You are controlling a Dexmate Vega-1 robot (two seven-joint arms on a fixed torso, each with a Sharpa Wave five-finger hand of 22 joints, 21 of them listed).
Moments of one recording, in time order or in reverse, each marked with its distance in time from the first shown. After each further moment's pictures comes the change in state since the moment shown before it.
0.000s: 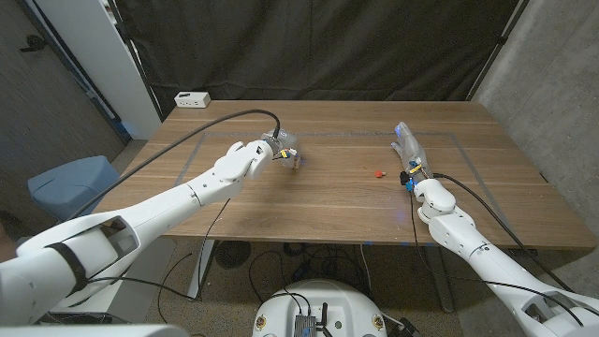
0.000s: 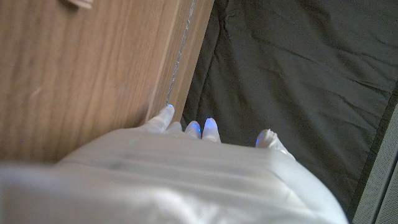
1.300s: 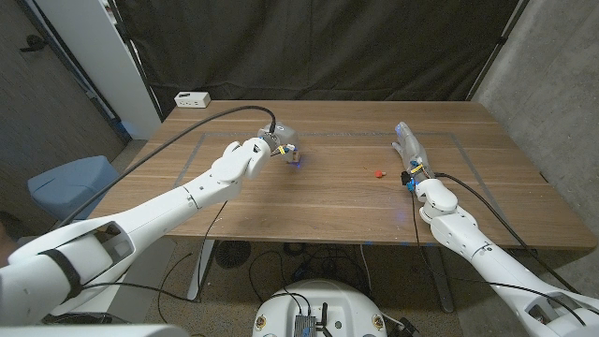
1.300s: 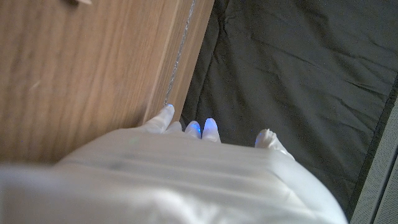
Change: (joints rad) left arm 0.040 0.017 -0.042 -0.070 -0.006 0.069 0.046; left_hand 0.004 0.004 -0.017 0.002 0.000 0.053 0.000 -0.001 0.000 0.046 0.000 0.003 0.014 0.034 -0.001 0.000 0.000 0.023 -0.012 0.000 0.000; right arm -0.006 -0.015 0.002 -0.015 -0.001 -0.004 0.007; right_hand -0.004 0.004 0.004 -0.004 0.000 0.000 0.000 0.000 0.000 0.000 0.000 0.000 0.000 0.000 0.000 0.000 0.000 0.000 0.000 0.004 0.000
